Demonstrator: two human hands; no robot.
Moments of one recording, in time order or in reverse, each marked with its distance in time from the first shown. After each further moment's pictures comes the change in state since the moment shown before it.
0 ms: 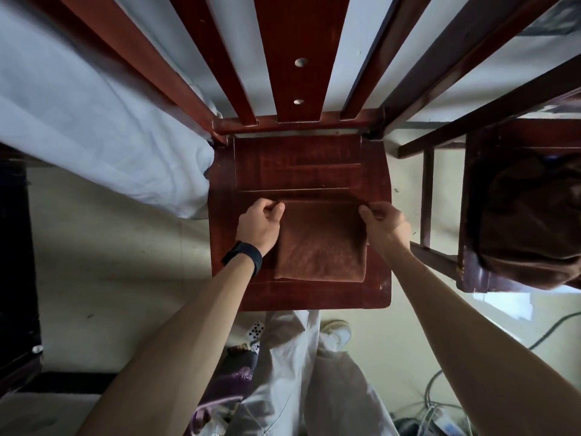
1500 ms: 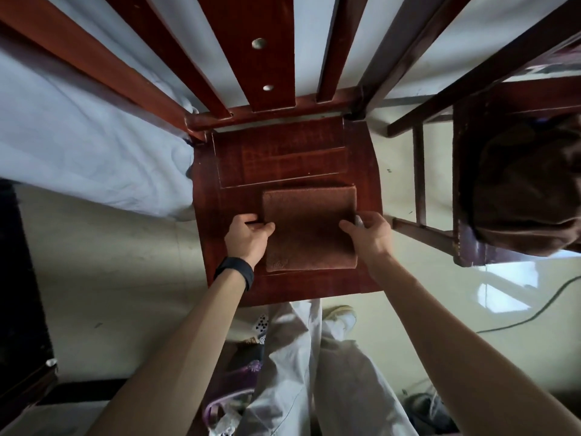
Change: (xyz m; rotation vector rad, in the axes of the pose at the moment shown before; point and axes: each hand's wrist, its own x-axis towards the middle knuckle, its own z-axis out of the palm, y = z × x) left_hand -0.026 -0.010 0.007 -0.183 -0.032 -0.275; right_hand -0.035 0.024 0.013 0.222 -0.046 0.254
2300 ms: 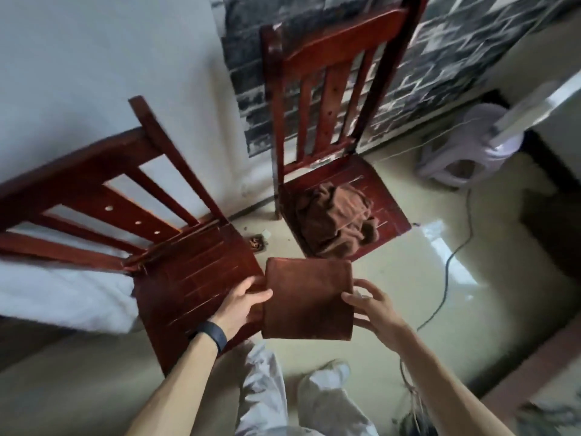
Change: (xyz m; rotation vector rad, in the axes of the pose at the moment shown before) left_hand -0.287 0.148 0.030 -0.061 -0.756 0.114; right_hand -0.210 0.086 -0.322 0.671 -0.186 0.054
